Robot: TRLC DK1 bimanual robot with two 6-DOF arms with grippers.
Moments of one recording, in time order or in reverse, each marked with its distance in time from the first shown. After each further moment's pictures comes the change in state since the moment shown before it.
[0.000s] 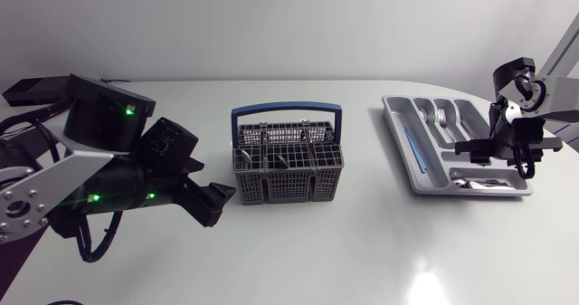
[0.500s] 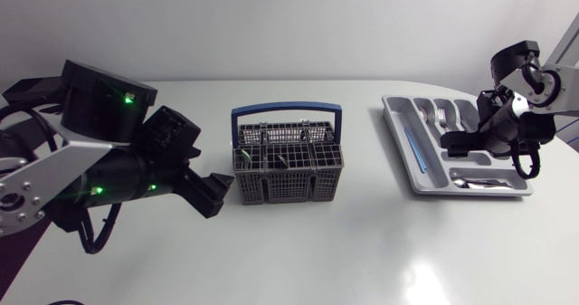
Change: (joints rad) left arm -0.028 0.008 0.047 -0.002 -0.102 0.053; right arm 0.105 -0.184 -0.067 -0.057 -0.158 -0.003
